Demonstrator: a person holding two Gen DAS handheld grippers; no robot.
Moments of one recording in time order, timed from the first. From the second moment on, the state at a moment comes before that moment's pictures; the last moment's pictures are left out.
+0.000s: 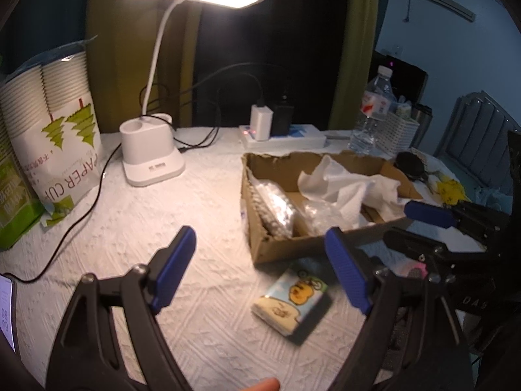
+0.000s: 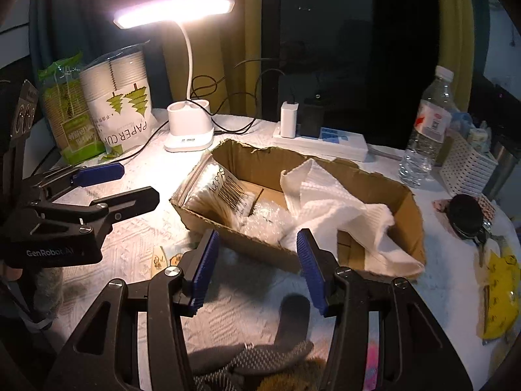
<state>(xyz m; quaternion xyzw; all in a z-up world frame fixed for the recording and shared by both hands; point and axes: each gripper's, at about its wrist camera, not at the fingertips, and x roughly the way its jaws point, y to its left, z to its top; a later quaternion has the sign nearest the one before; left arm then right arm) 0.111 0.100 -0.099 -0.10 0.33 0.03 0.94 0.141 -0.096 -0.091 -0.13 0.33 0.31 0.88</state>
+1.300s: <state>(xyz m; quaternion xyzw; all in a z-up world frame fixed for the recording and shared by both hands) 0.100 0.016 -0.143 -0.07 0.38 -0.03 0.92 0.109 -0.183 -0.107 -0.10 0.33 0.26 0.90</state>
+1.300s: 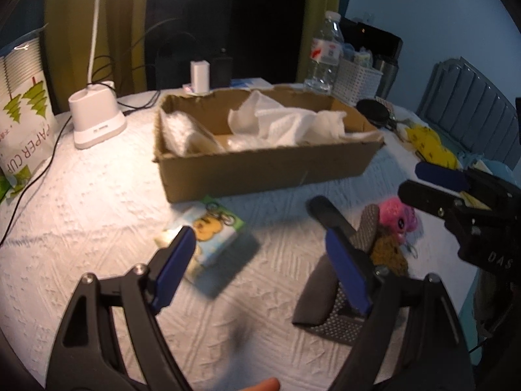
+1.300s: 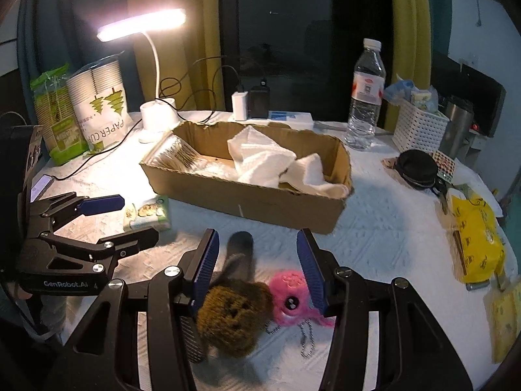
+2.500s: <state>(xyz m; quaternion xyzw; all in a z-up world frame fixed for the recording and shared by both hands) 0.106 -0.053 -0.183 0.03 0.45 -0.08 0.89 0.147 -0.219 -0.164 -0.07 0.40 0.23 0.89</state>
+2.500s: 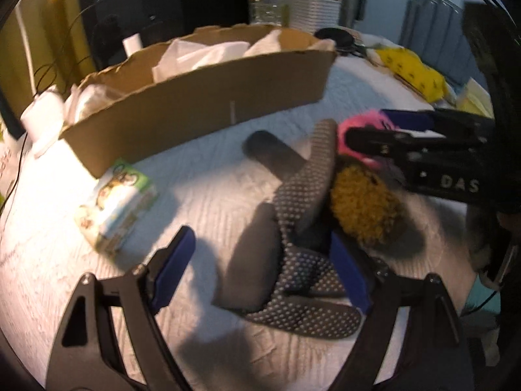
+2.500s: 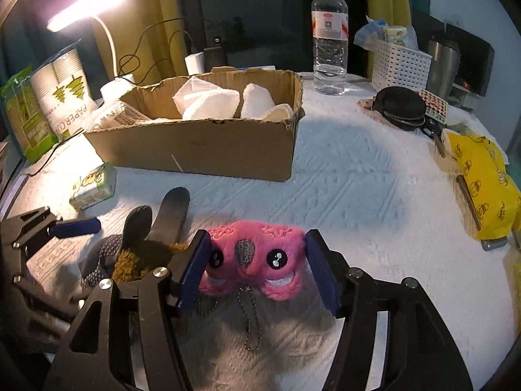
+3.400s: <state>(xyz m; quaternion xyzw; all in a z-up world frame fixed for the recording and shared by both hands) 0.091 -0.028 -0.159 -0.03 0.40 -0.13 0.91 0.134 -0.192 -0.142 -0.10 0.38 0.23 0.89</state>
